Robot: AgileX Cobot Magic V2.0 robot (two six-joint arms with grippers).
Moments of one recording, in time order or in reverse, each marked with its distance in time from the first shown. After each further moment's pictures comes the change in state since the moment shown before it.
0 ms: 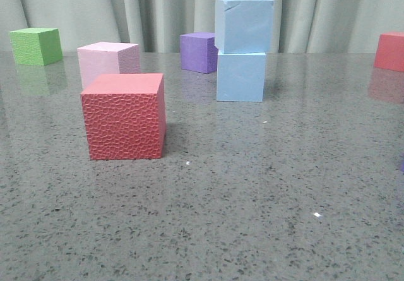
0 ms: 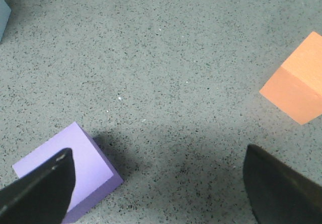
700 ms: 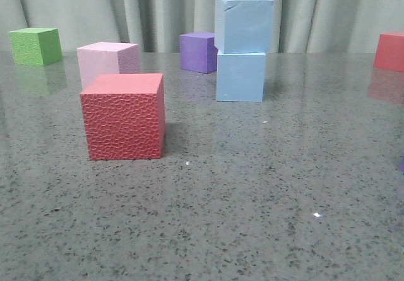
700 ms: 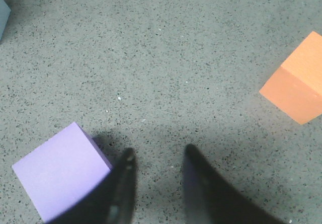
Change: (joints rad) left arm 0.000 -0.004 0.024 -0.002 0.000 0.000; right arm 0.000 0.000 0.000 0.000 0.000 0.000
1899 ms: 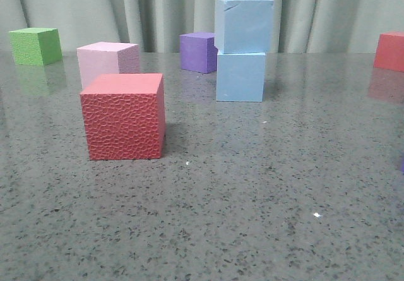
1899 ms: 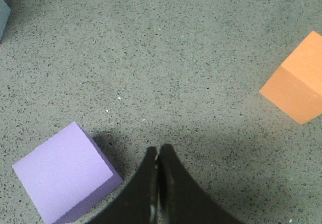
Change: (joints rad) left arm 0.000 0.000 0.000 0.000 0.000 0.000; right arm 0.000 0.000 0.000 0.000 0.000 0.000
